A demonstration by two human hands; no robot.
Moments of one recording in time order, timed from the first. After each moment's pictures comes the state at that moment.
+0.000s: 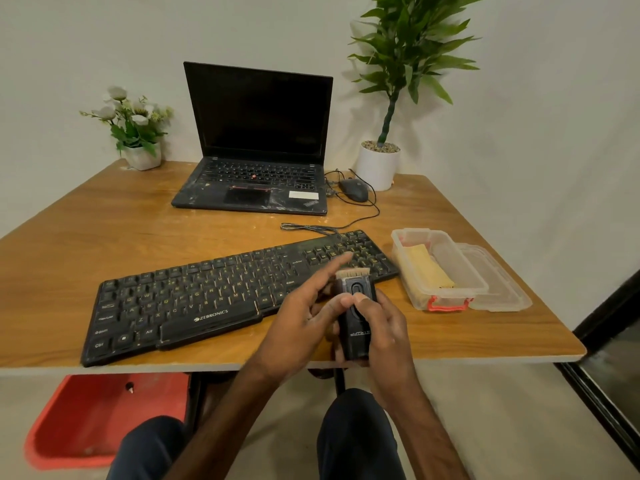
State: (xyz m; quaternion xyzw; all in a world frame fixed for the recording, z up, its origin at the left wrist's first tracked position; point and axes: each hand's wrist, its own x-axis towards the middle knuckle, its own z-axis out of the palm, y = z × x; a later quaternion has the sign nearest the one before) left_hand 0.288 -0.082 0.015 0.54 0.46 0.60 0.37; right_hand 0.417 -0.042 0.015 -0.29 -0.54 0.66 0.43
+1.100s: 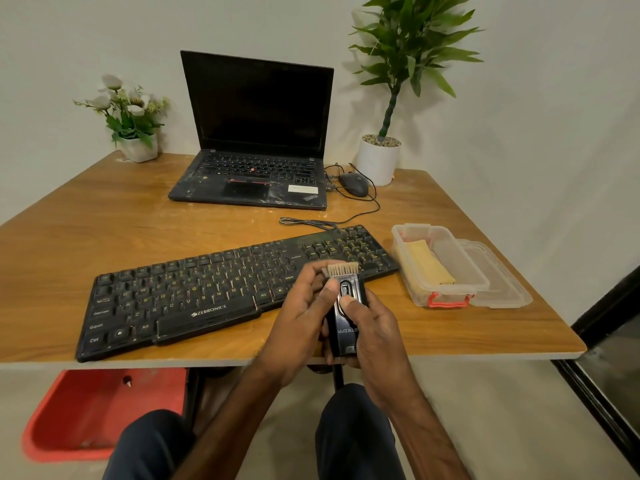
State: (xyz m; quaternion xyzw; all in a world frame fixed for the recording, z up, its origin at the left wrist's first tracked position) left_hand 0.294 -0.083 0.010 0.46 0.45 0.64 0.43; right_hand 0.409 -0.043 0.012 -0.33 -0.57 0.65 0.38
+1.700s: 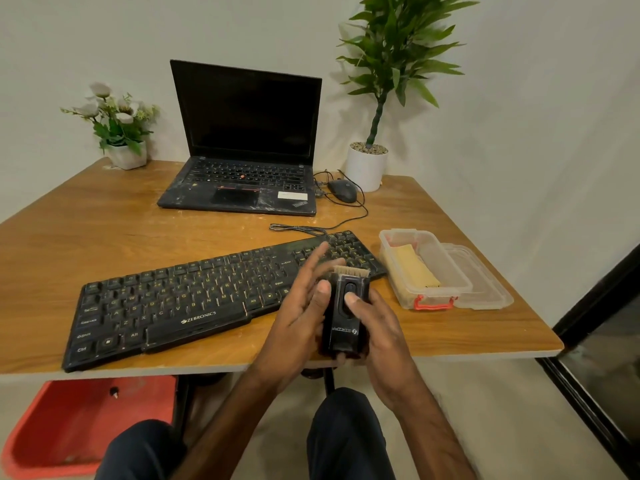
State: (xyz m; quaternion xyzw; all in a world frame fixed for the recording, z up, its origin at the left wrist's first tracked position) left_hand 0.303 -0.083 0.017 0.48 0.44 0.65 0.40; right_hand 0.429 -0.038 0.022 -0.28 -0.57 0.68 0.38
